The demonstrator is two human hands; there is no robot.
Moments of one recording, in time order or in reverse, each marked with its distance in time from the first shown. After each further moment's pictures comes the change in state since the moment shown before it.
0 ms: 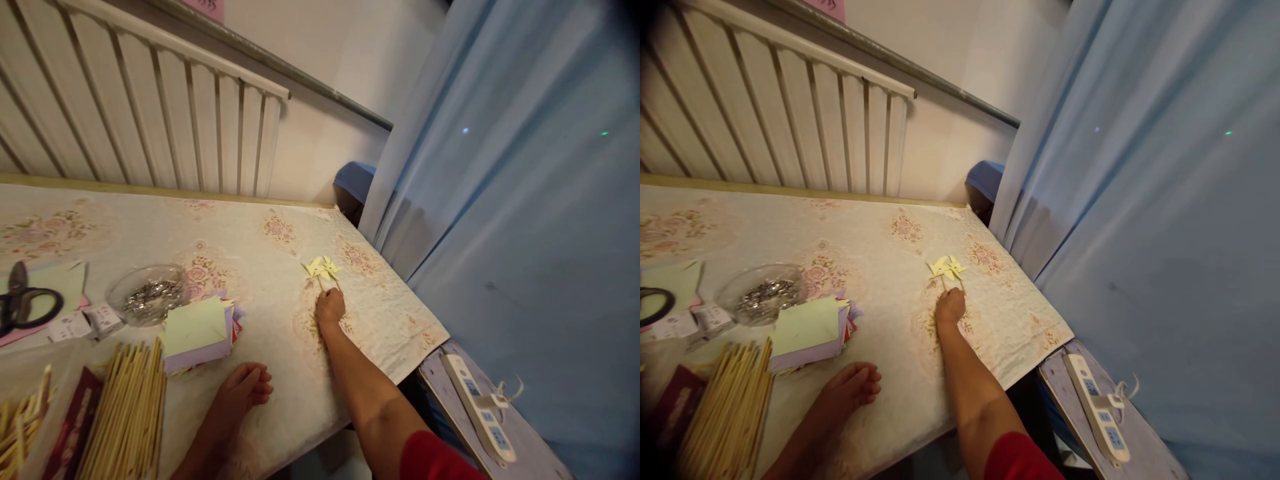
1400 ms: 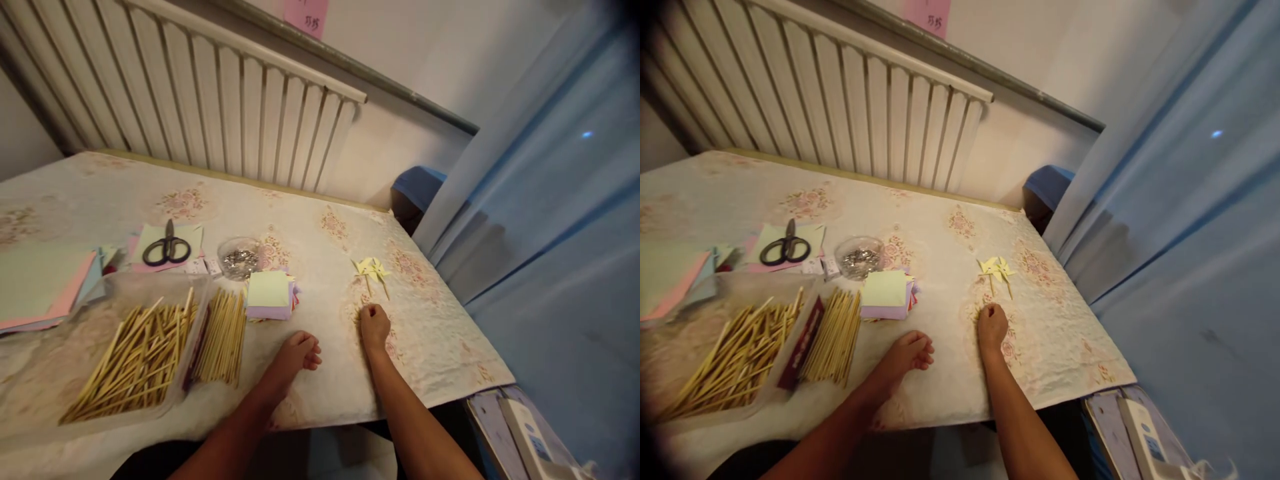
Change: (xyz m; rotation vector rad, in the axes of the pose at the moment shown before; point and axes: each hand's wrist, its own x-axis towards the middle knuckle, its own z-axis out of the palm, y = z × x) left_hand -0.022 0.009 0.011 0.014 -0.053 0.052; right_hand -0.066 0.025 -0.043 0.236 -0.071 -0.217
